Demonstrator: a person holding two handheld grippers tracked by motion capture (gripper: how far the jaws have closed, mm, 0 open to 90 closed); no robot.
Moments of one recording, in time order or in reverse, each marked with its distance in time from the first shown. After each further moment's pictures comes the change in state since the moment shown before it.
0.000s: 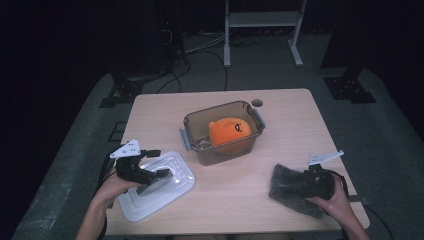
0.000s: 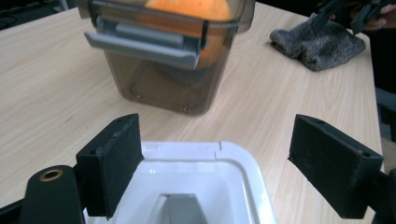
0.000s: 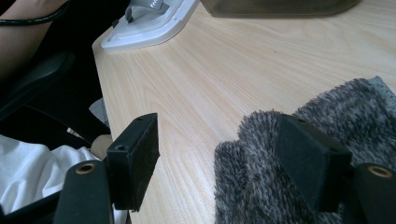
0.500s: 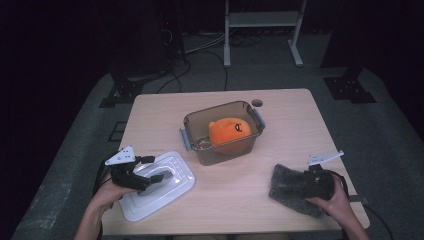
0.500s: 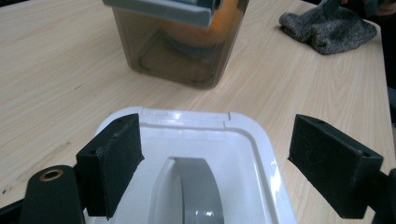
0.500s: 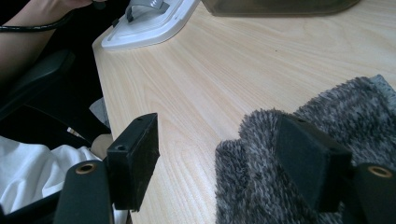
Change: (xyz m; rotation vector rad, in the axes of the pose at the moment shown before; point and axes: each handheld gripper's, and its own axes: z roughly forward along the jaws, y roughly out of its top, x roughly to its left) left arm 0.005 -0.027 -0.008 0.011 0.021 -0.026; right arm 0.000 -0.001 0.000 0.002 0.000 -0.001
